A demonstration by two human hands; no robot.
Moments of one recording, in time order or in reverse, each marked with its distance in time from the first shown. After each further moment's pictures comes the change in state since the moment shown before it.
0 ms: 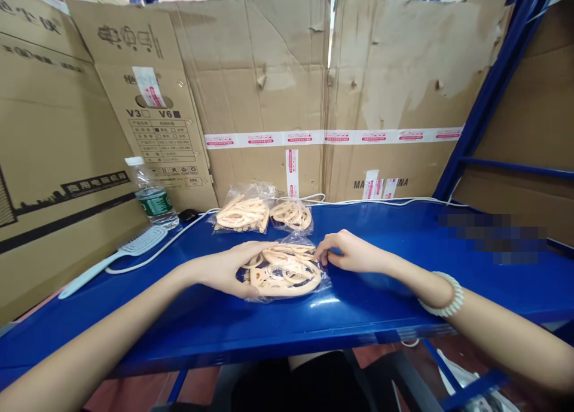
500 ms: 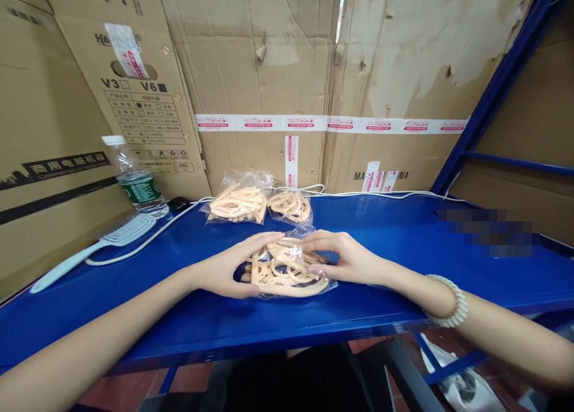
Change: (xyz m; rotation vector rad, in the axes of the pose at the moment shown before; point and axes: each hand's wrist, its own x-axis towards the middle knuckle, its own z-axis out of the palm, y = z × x) left_hand 0.002 -0.007 0.022 -0.165 0.174 0.272; right_hand -0.004 -0.029 0.015 0.079 0.093 -0.177
